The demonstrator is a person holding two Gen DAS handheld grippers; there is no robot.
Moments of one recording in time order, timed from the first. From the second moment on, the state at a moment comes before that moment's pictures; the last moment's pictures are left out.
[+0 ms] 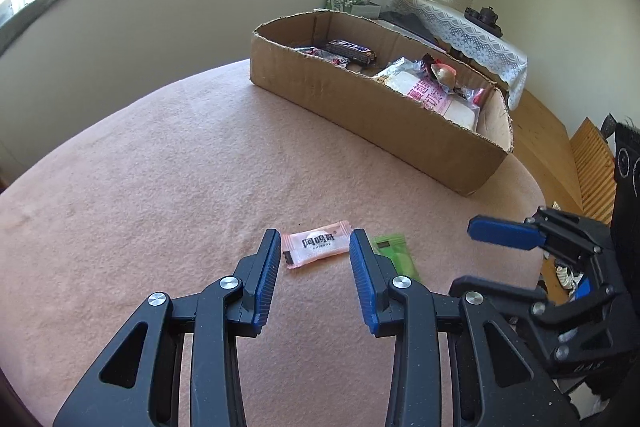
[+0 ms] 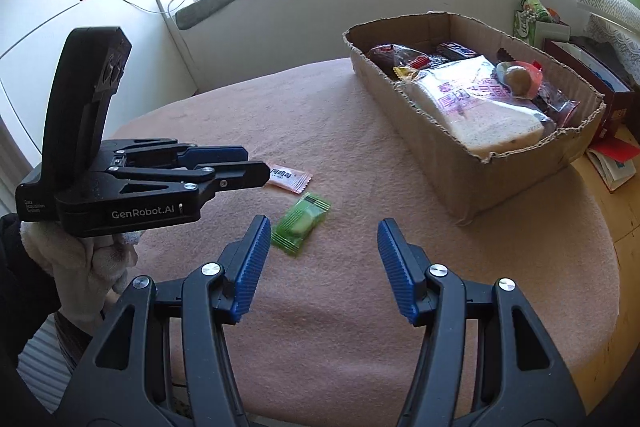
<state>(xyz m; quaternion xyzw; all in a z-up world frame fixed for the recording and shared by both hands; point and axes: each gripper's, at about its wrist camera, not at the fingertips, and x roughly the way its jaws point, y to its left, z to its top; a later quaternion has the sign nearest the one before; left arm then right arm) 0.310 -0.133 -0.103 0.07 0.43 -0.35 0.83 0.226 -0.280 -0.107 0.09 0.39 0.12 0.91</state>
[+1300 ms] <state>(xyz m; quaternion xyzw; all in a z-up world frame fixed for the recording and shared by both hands) 0.308 -0.131 -0.120 0.09 0.44 -0.32 0.83 0.267 -0.252 -0.127 0.00 0.44 0.11 0.89</state>
